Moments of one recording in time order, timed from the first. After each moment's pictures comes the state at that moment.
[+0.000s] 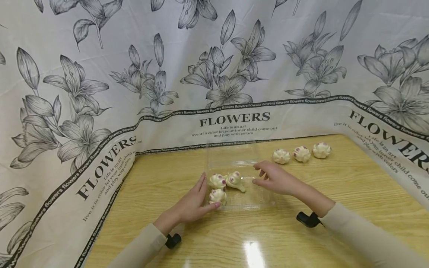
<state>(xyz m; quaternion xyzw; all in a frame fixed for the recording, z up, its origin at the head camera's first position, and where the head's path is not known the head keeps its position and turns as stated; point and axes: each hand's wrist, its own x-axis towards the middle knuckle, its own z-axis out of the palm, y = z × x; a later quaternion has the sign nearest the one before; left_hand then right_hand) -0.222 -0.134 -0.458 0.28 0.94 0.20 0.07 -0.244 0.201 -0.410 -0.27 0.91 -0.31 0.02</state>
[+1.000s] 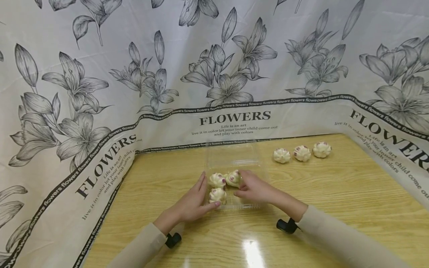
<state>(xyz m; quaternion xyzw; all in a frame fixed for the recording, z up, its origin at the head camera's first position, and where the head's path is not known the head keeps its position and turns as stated) -0.221 -0.135 -0.460 0.27 0.93 0.21 0.08 -0.238 0.139 -0.438 -0.25 0.89 -0.37 0.08</state>
